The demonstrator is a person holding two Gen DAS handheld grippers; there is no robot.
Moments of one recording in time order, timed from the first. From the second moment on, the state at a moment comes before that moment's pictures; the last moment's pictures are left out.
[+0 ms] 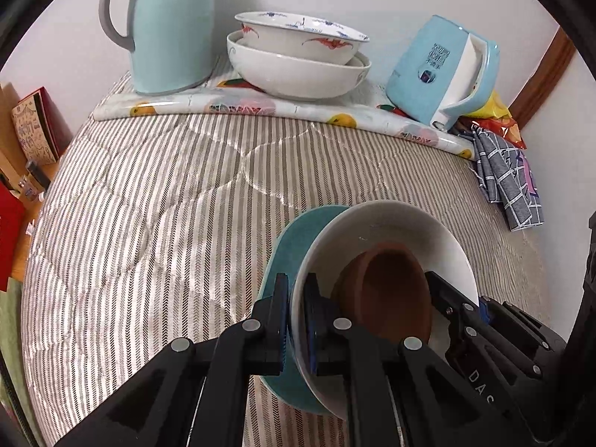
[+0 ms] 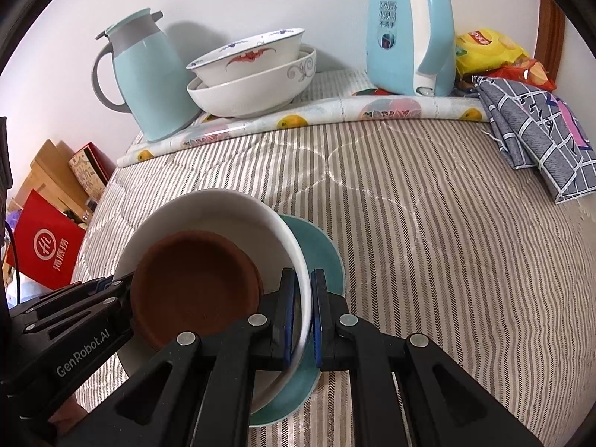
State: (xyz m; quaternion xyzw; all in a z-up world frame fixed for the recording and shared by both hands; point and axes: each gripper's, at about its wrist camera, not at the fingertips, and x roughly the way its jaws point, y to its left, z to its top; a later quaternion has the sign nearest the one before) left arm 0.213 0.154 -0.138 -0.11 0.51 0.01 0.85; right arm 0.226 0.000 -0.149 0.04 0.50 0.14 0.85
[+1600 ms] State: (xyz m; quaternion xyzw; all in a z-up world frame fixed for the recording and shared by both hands) left arm 0.097 0.103 -0.059 -0.09 0.42 0.02 0.91; right arm 0.108 -0.085 -0.063 -0.01 0.40 0.10 0.91
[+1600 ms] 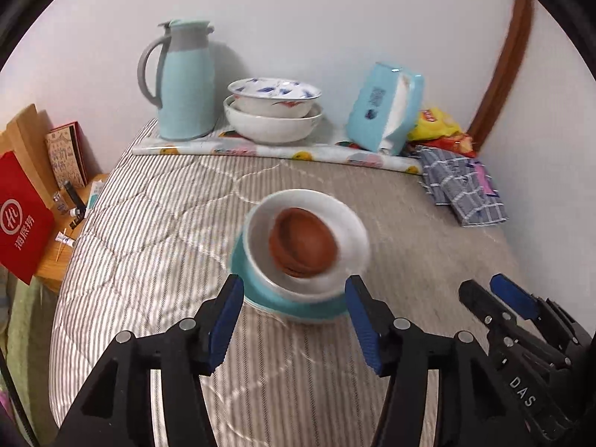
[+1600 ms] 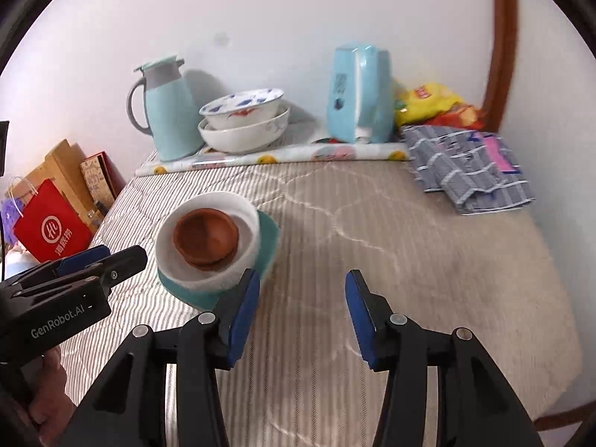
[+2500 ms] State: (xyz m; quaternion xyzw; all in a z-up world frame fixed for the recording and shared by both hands) left arm 0.007 0.017 -0.023 -0.04 0.37 0.02 0.93; right arm 0.007 -0.195 -0.034 0.02 0.37 0.04 0.93
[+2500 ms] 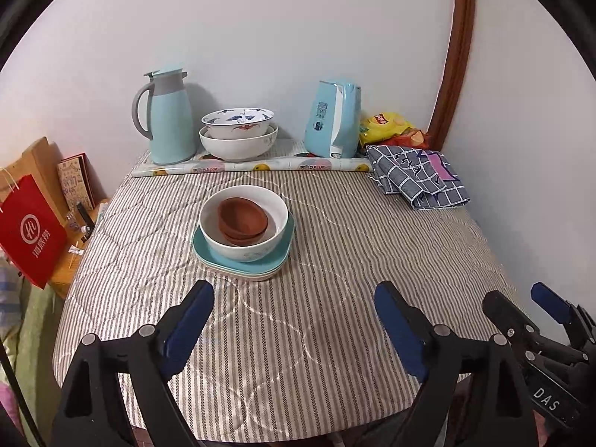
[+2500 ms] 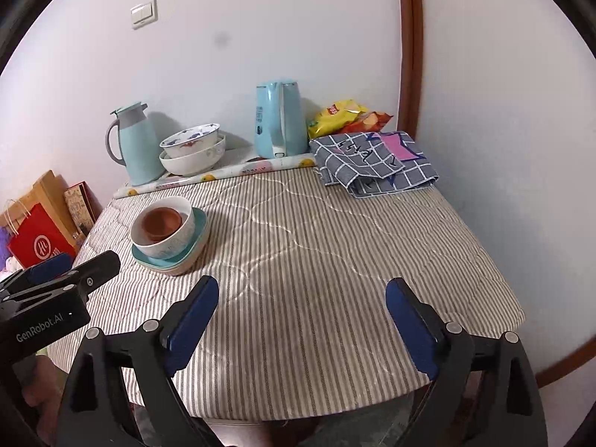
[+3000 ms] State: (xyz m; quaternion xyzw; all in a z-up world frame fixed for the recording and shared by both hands) left arm -0.005 0.016 -0.016 -0.06 0.36 0.00 0.93; right arm -0.009 -0.199 -0.024 0.02 0.36 0.03 0.93
